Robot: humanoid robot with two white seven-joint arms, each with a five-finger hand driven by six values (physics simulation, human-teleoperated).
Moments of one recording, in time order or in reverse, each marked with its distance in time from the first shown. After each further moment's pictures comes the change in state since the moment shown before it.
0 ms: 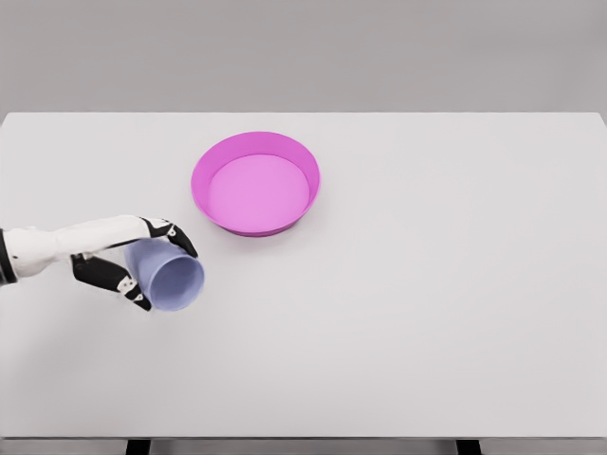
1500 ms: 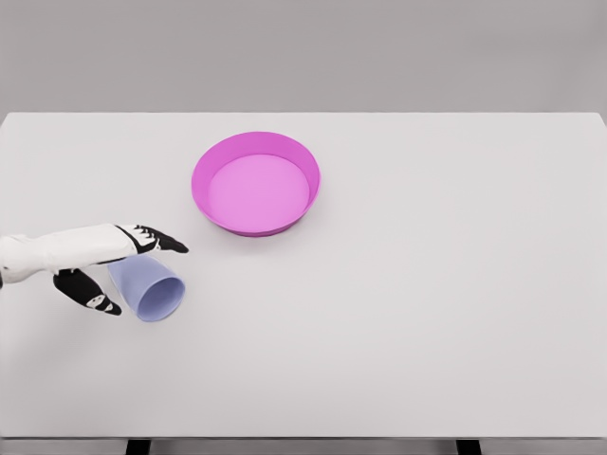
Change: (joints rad) left arm 0.020 0.023 0.009 0.050 -0.279 -0.058 -0.001; right arm 0.000 0.000 0.000 0.000 0.000 0.000 0.000
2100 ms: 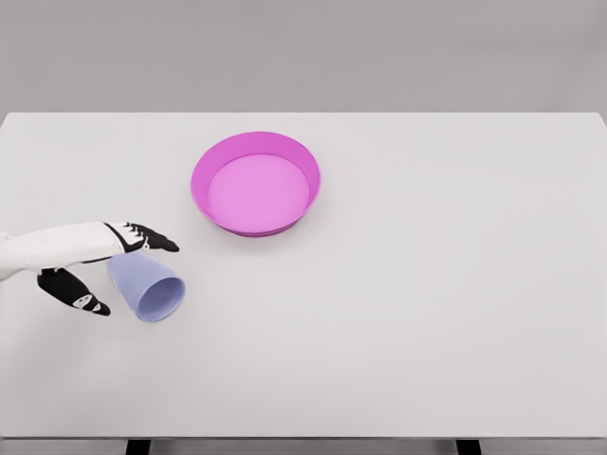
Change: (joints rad) left arm 0.008 0.053 0.013 -0.012 0.048 -0.060 0.001; right arm 0.000 0.000 0.000 0.000 0.000 0.000 0.000
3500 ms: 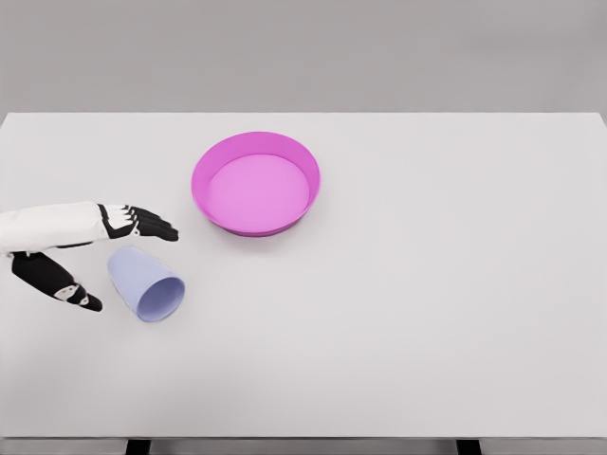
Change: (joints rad) left arm -0.097 0.082 -0.012 -0.066 0.266 -0.104 -0.107; right arm -0.003 0.000 0.003 -0.004 0.000 0.000 0.000
